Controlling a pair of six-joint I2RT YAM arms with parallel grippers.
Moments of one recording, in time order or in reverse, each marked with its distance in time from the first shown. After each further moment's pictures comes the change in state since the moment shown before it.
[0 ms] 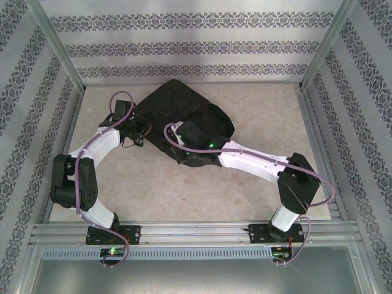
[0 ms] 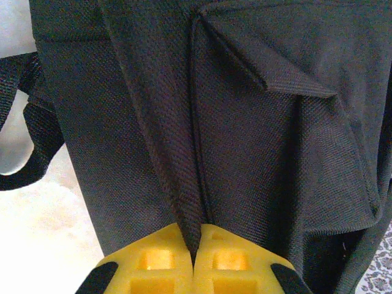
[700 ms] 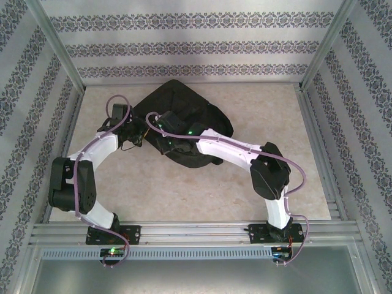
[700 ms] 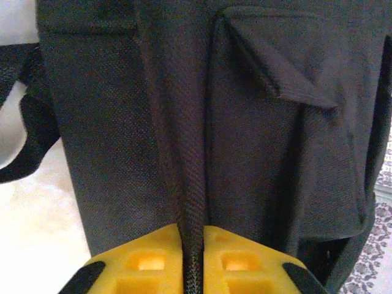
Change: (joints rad) left arm 0.014 -0.027 -0.077 0.111 0.022 -0.071; right arm 0.002 0.288 0.369 -0.133 -0.027 0.058
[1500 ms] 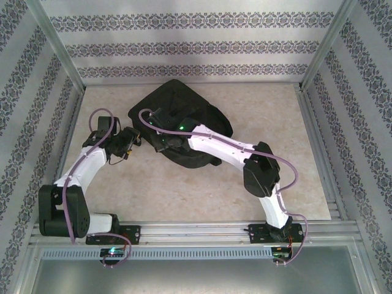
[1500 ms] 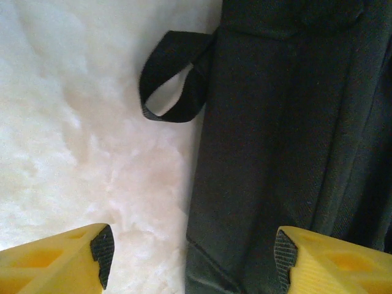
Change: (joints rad) left arm 0.090 -0.235 -0.165 -0.174 -0.034 -0.033; right arm 0.019 0.096 0.217 -0.177 0.066 0.058
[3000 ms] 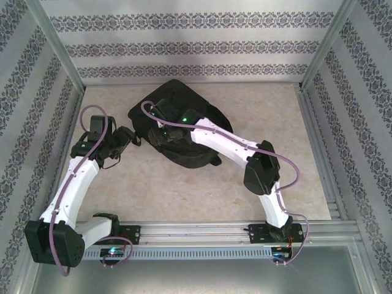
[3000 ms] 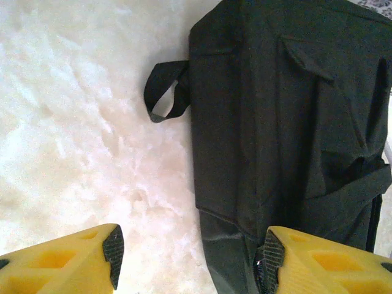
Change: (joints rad) left arm -0.048 -0.251 0.090 -0.291 -0.169 0.131; right arm -0.031 0.051 0.152 -0.128 -0.041 -0.027
